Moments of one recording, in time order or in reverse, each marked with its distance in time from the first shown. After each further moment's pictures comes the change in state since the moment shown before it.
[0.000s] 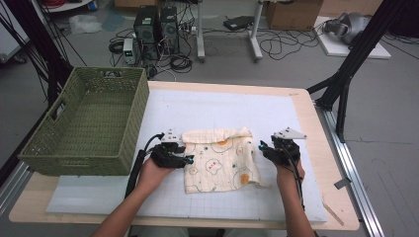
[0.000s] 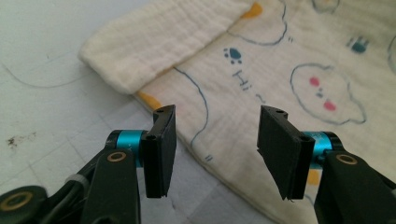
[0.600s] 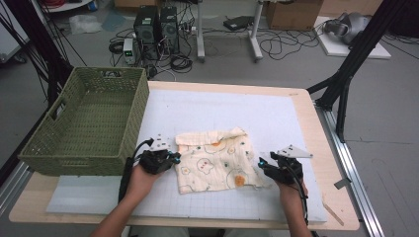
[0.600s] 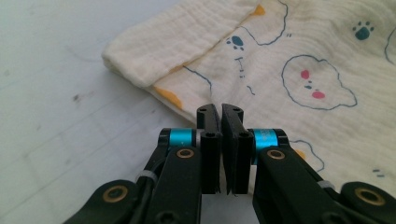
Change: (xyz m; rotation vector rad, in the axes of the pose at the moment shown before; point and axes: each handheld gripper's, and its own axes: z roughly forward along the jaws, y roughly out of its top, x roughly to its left) left arm 0.011 -0.027 -0.038 -0.079 0.034 -0.044; right arm 0.018 -0.034 -0.019 -0.009 0.138 0.037
